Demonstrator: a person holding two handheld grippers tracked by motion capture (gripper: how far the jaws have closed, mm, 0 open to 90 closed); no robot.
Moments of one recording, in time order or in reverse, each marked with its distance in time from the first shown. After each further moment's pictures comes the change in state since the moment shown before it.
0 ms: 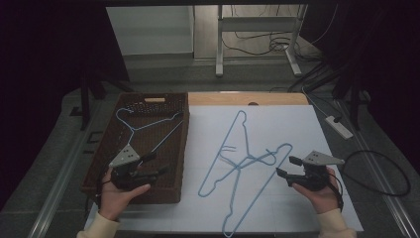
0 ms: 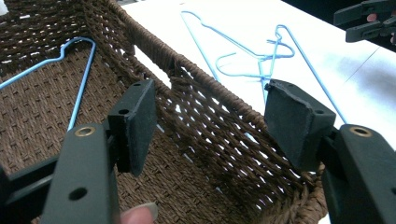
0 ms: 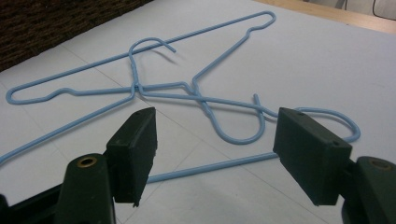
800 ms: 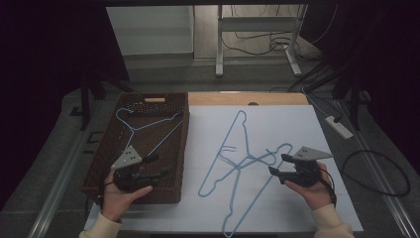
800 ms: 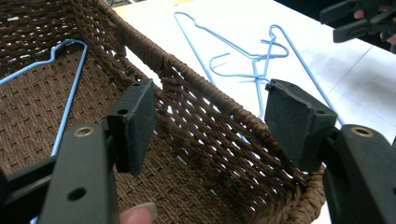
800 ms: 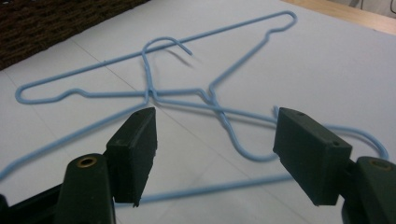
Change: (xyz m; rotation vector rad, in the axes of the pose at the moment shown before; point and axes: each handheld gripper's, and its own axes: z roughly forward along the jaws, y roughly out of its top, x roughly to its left) left arm -0.004 -0.003 0.004 -0.005 -0.022 0.016; right arm 0.015 0.022 0.018 0.060 0.028 -0.044
